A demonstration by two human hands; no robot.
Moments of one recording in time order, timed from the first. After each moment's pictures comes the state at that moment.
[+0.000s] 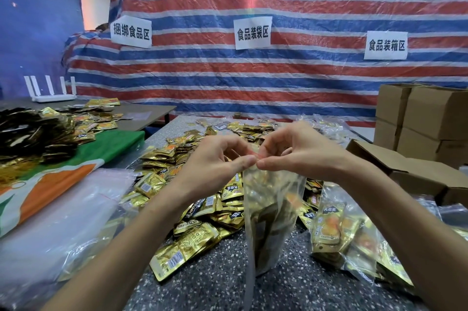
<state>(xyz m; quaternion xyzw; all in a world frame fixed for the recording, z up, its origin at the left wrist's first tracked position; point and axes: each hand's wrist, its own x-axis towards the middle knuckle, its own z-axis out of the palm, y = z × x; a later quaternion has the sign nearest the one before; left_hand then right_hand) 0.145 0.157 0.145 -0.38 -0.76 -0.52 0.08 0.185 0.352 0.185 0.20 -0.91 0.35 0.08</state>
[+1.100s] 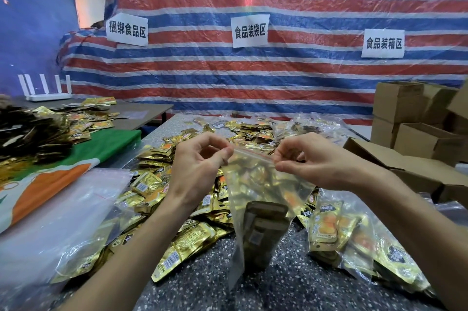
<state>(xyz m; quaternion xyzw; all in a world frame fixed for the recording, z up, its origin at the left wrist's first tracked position) 0.133 0.159 0.118 -0.26 -0.69 -0.66 0.18 0.181 0.387 0.167 0.17 -0.95 0.24 0.09</state>
